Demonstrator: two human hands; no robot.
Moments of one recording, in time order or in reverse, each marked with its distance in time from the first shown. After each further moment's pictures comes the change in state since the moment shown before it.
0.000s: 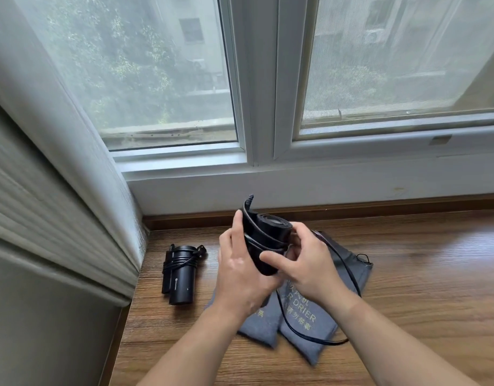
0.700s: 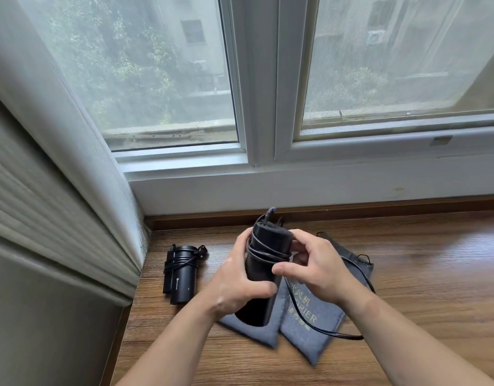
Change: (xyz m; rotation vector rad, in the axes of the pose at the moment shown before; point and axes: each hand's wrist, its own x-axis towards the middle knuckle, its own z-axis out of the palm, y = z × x) left_hand 0.007 -0.014 -0.026 -0.286 -0.442 -0.046; right_hand 0.002 0.002 -0.022 0.004 -0.217 -0.084
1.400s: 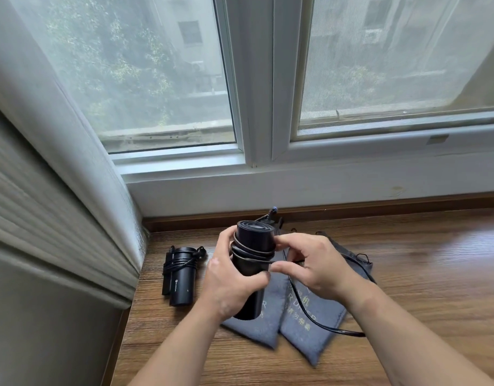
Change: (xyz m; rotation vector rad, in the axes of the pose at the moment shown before) left_hand -0.004 -0.001 0.007 0.060 0.401 0.033; right_hand 0.004 0.005 -0.005 -0.361 0.035 -0.237
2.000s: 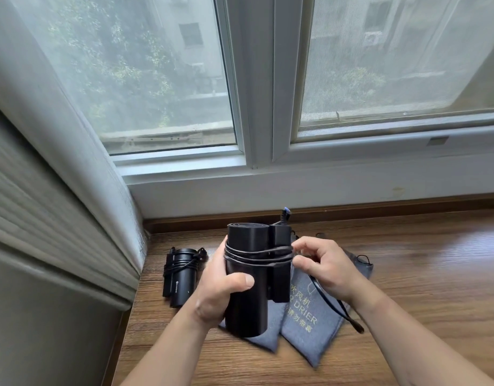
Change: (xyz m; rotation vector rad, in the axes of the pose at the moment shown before) left_hand 0.001 -0.005 -0.014 -0.620 -0.338 -0.067; right_hand -0.012 0.019 -0.003 0.399 0.004 0.257
